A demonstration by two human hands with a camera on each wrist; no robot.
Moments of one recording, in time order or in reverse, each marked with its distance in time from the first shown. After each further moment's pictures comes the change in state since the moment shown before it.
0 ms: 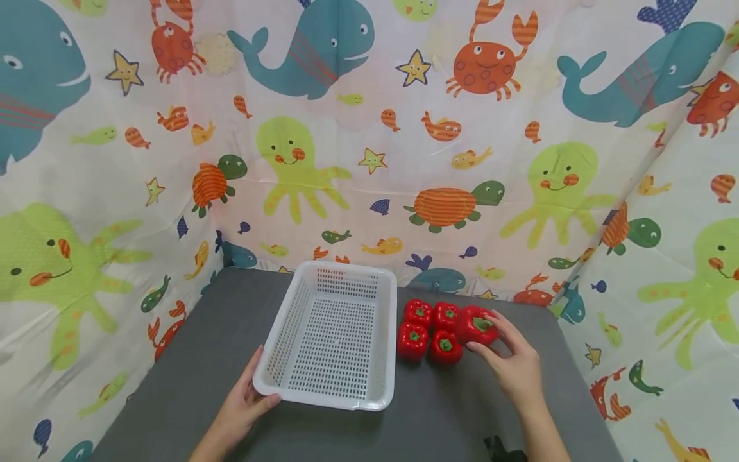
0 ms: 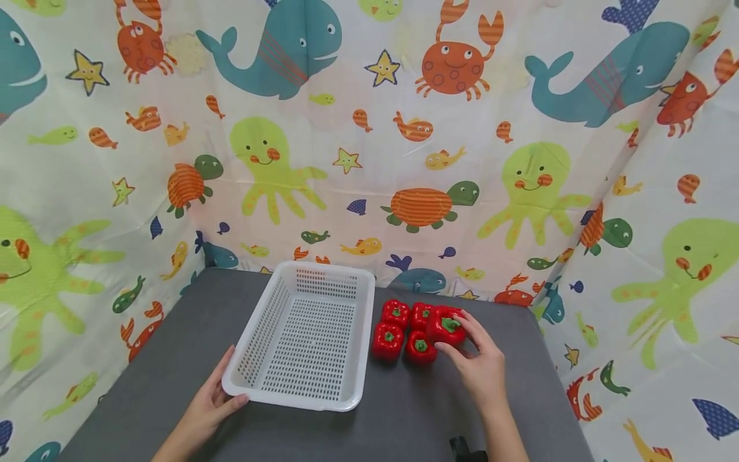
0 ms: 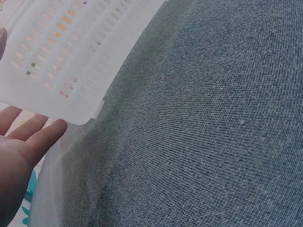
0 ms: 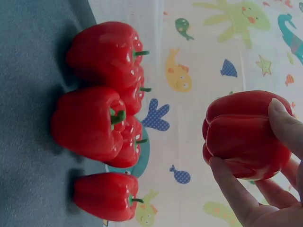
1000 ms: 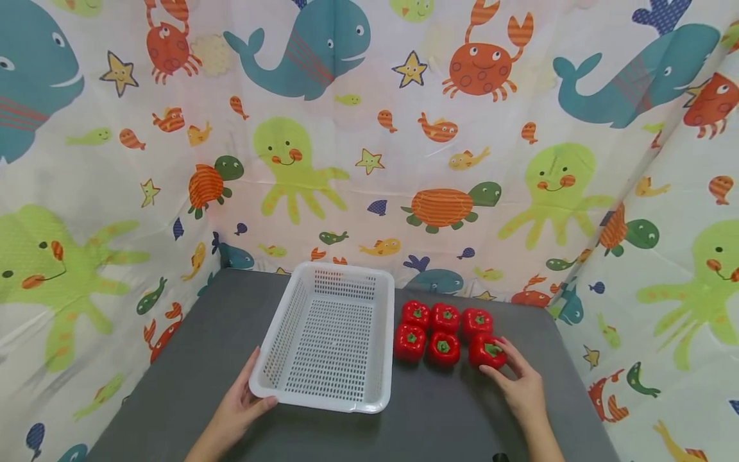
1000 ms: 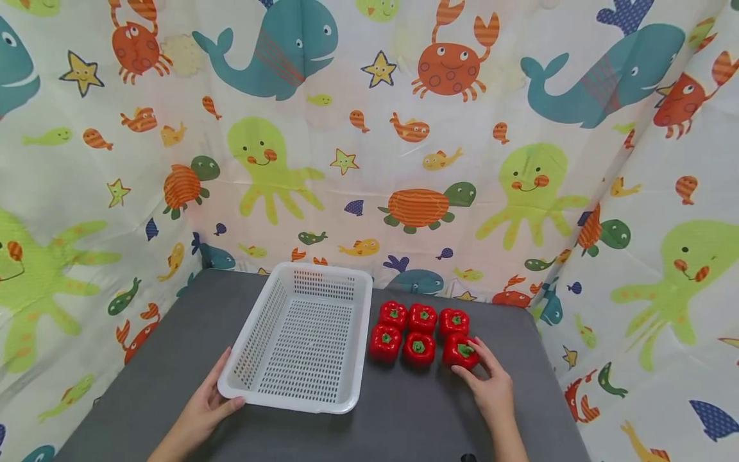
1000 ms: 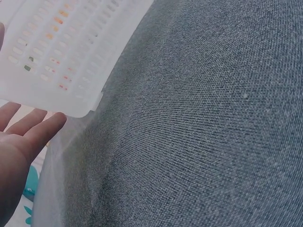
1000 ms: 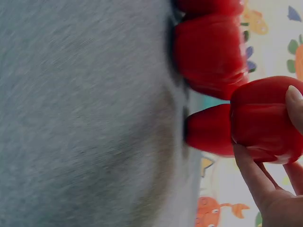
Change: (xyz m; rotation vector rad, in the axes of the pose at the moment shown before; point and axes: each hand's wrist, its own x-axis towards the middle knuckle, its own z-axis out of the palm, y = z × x) left_hand 0.003 -0.003 -0.002 0.011 -0.024 0.031; right_hand 0.001 0.109 0.002 -0.011 -0.023 0.164
